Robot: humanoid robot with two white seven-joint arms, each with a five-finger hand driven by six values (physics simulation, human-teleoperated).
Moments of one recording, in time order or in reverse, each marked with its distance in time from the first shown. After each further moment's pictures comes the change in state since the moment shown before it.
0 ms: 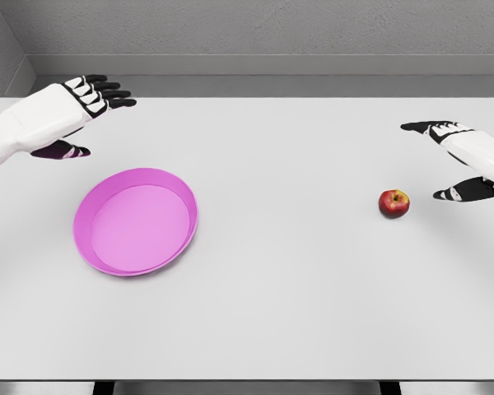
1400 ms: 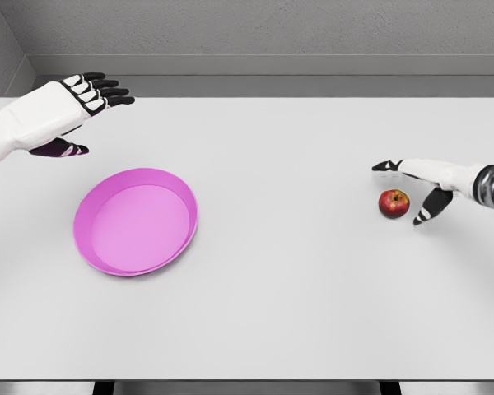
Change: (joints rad) left arm -0.003 -0.001 0.003 0.007 -0.006 0.000 0.000; right arm -0.402 0.155 0.377 0.165 0.011 0.345 0.418
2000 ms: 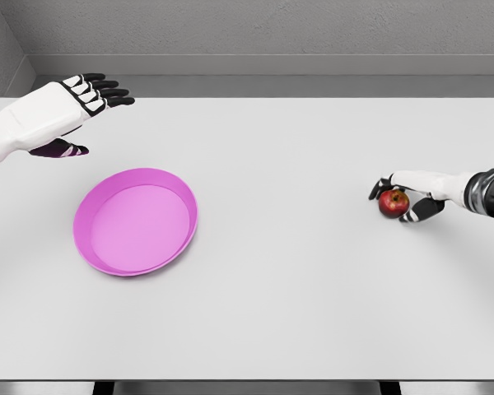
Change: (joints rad) left arm 0.000 0.000 0.000 0.000 -0.001 0.000 0.000; right arm 0.000 0.010 0.028 0.000 0.005 -0.003 0.043
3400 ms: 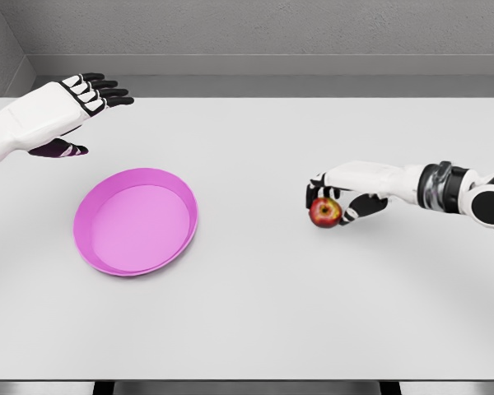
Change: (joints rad) left arm 0.000 0.002 0.000 0.000 0.001 0.000 0.000; right arm -0.038 0.090 -0.014 -0.183 0.002 -0.177 0.038
